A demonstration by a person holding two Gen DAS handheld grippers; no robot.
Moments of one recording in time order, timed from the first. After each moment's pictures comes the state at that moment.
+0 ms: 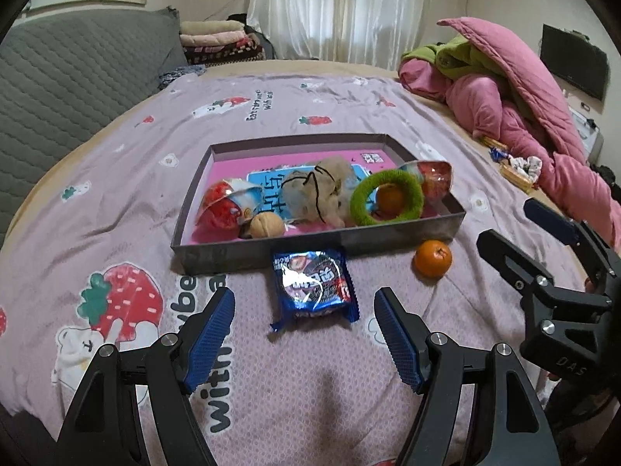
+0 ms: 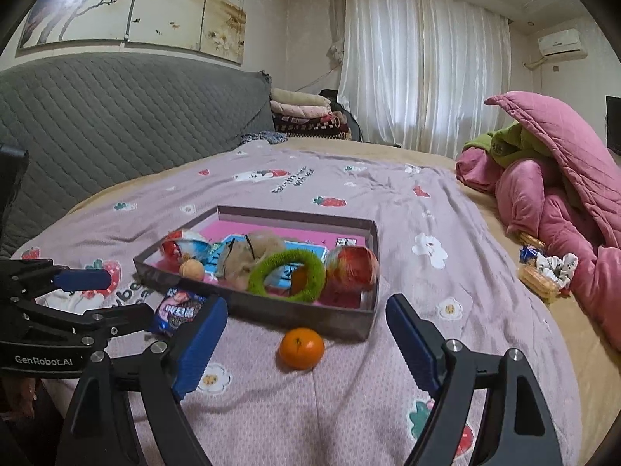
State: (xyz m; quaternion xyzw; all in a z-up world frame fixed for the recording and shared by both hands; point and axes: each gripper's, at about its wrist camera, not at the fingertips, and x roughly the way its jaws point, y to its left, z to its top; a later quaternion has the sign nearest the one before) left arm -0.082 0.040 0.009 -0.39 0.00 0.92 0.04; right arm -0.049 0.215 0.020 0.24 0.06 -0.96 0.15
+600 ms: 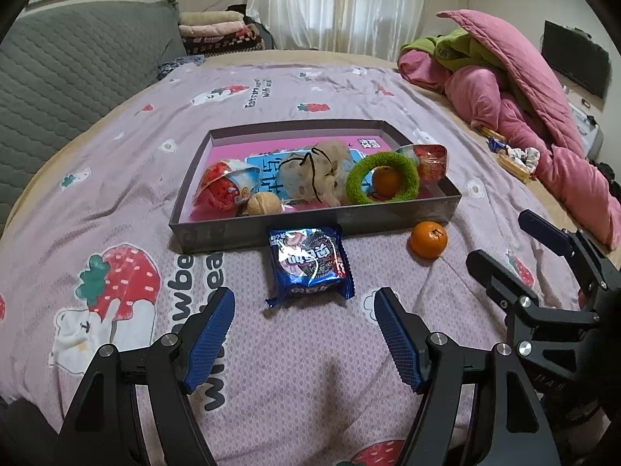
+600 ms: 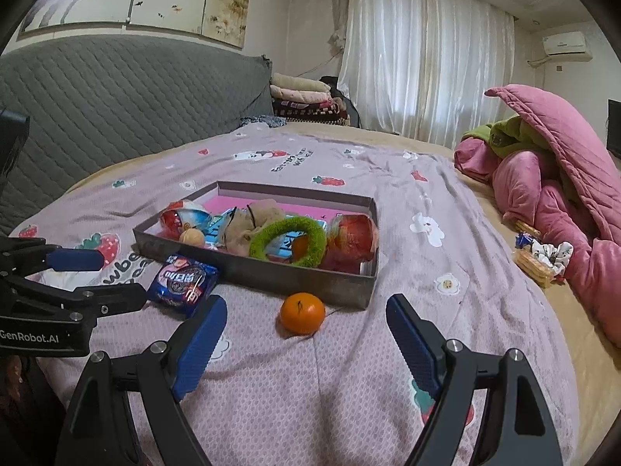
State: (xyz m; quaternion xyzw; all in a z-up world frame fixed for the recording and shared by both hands) left arm -0.070 0.041 0.004 -0.40 -0.01 0.91 0.04; right arm -0.038 0.210 0.004 0.27 0.08 -0.95 0.15
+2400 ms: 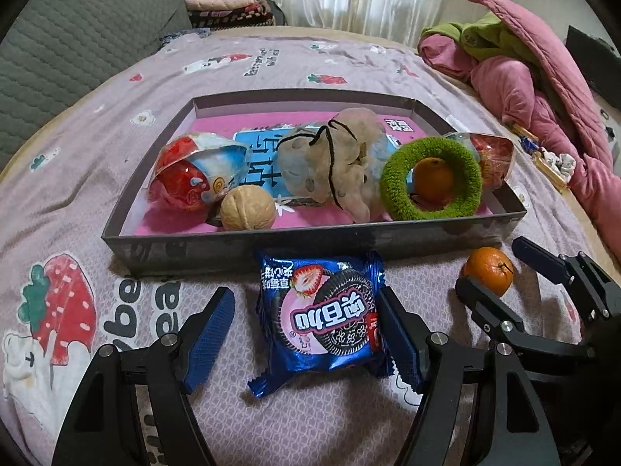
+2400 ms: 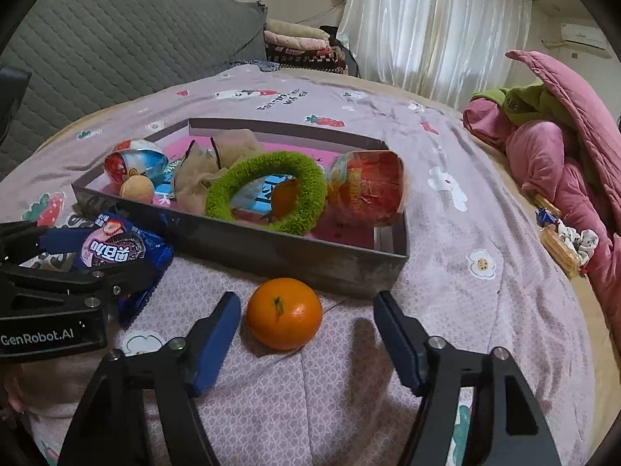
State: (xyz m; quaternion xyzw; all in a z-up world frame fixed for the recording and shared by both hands) left arm -0.154 0.046 -0.050 -0.44 -0.03 0.90 0.03; right arm -0.112 0.192 -0.048 0.36 0.12 -0.92 0.12
